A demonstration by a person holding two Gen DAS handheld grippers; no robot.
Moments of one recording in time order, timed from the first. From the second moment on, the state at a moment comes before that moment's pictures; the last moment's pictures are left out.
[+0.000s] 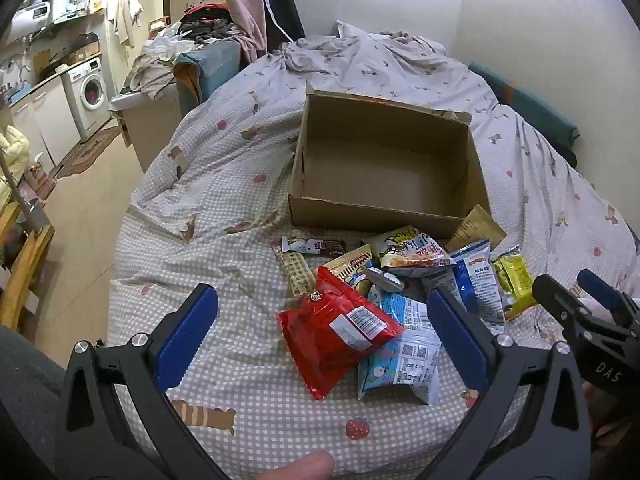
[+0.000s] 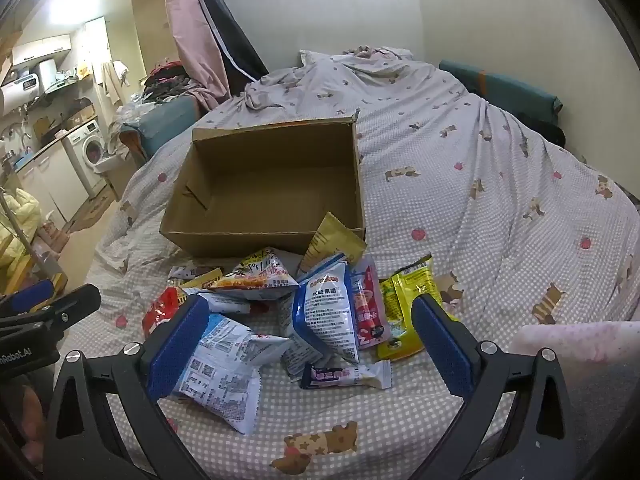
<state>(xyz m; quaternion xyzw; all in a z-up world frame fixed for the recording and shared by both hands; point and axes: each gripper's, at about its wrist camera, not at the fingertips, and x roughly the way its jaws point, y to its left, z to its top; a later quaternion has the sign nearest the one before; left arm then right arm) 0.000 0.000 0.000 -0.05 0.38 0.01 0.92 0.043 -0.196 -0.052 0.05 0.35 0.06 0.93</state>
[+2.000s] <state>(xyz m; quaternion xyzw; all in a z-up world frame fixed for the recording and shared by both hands) -0.001 0.001 0.005 -0.04 0.38 0.02 0.92 0.043 -0.193 -0.055 0.05 0.35 0.06 0.93</state>
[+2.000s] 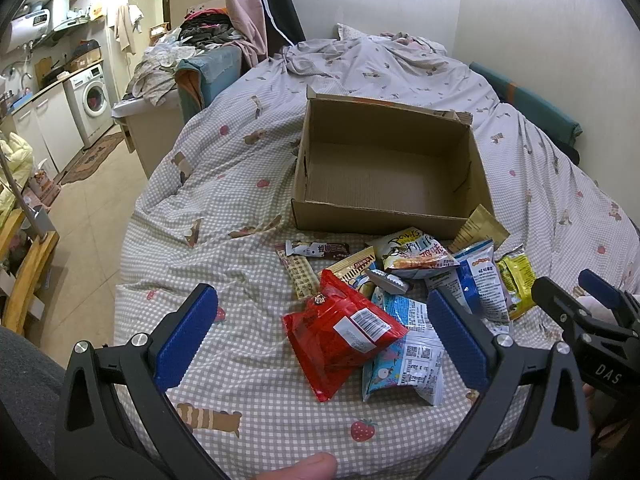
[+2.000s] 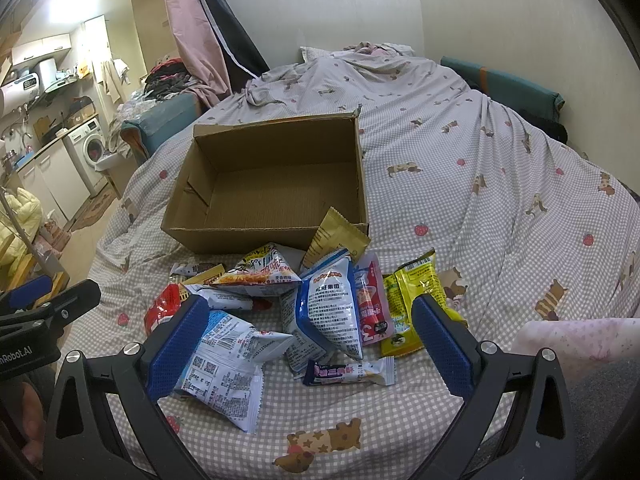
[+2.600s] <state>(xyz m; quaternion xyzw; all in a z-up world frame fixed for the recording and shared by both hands) -0.001 0.001 0.005 -0.04 0.38 0.02 0.92 0.044 -0.192 -0.055 0.04 0.36 0.06 0.93</state>
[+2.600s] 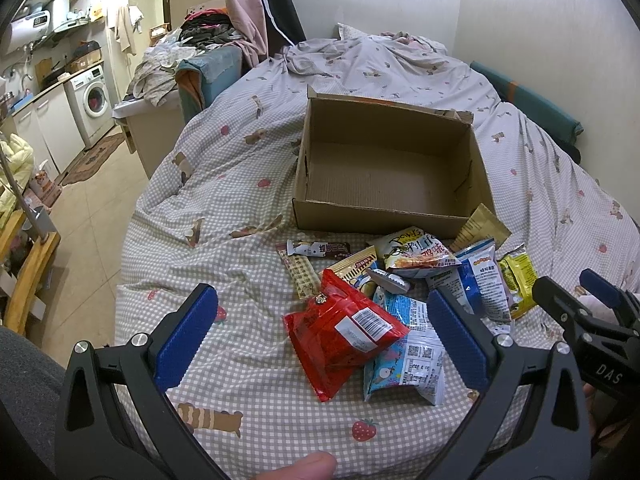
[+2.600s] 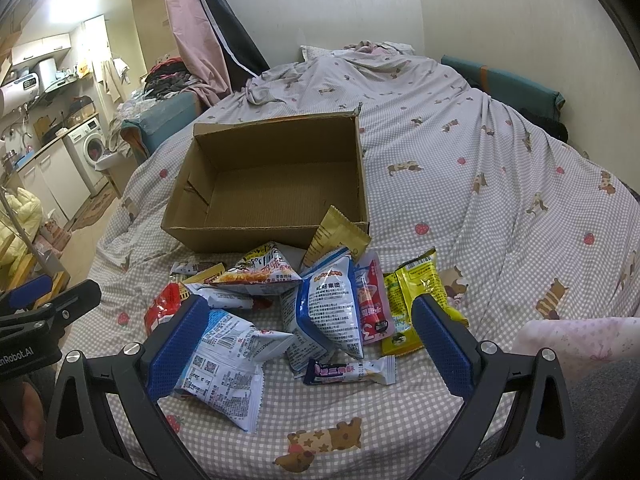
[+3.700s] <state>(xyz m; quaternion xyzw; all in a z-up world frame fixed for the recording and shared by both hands) 0.014 0.071 -0.015 -0.12 0.44 0.12 0.88 0.101 -0.152 -0.160 0.22 0.63 0.13 0.73</state>
